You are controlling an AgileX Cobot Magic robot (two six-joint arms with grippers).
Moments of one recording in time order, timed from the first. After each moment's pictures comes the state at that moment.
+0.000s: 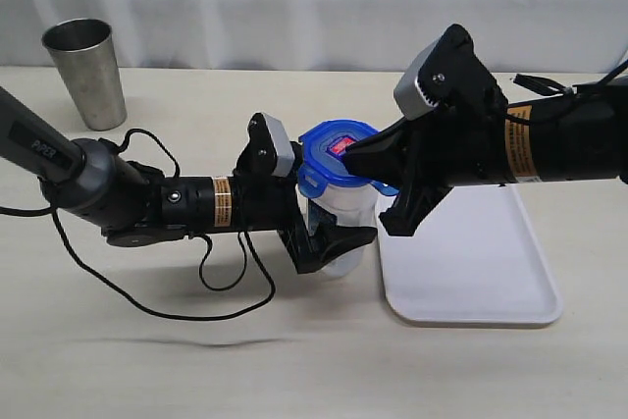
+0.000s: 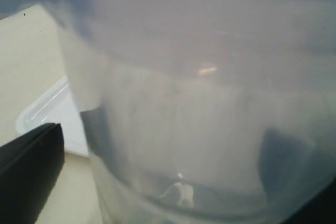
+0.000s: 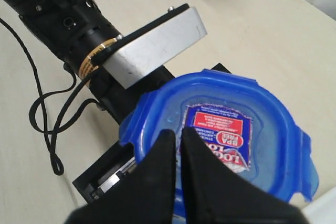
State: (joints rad) left arm -0.48 2.26 -1.03 0.96 -1.05 -0.36; right arm 0.30 1.53 -0.81 -1.64 -0.59 1.18
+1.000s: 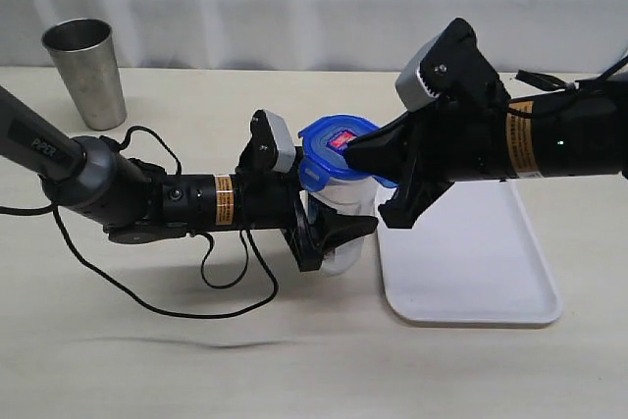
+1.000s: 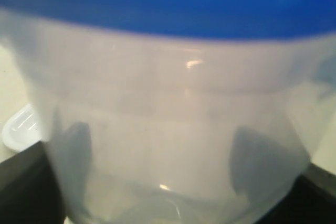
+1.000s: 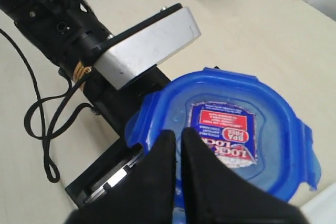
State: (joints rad) left arm -0.48 2.25 -1.04 0.99 -1.07 -0.41; right arm 0.30 1.52 -0.82 -1.64 -0.58 1.23
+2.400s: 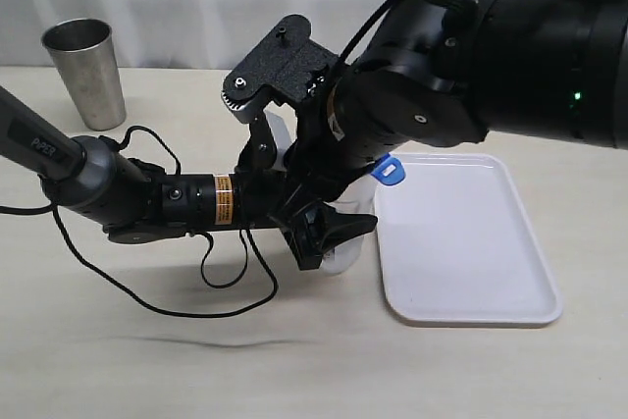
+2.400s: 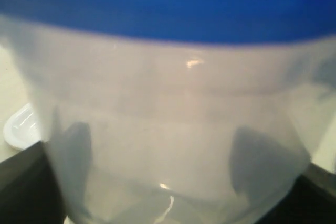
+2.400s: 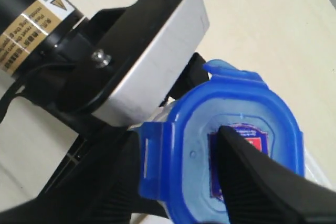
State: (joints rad) left arm -0.48 2.25 -1.04 0.98 -1.07 -0.42; right arm 0.82 1.69 -1.25 -0.47 0.72 0.16
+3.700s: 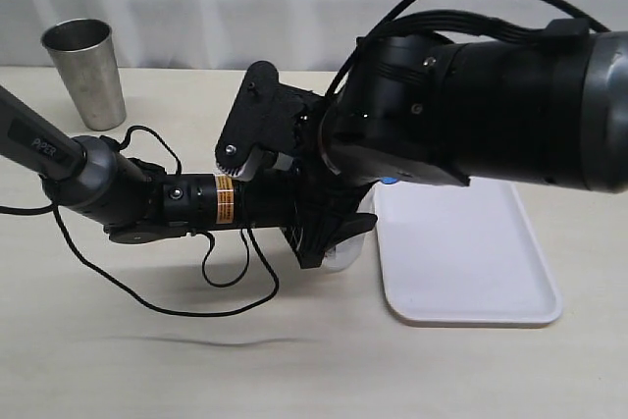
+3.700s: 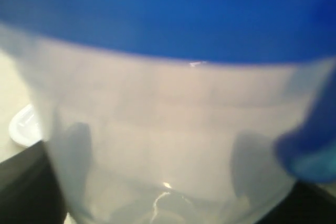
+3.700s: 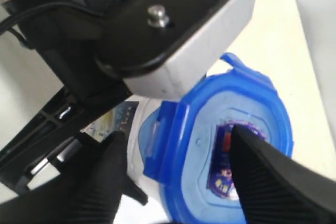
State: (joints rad) left arm -0.48 2.25 -1.04 0.97 -1.05 -0.42; right arm 0.87 1.71 -1.19 -0.66 0.75 0.05
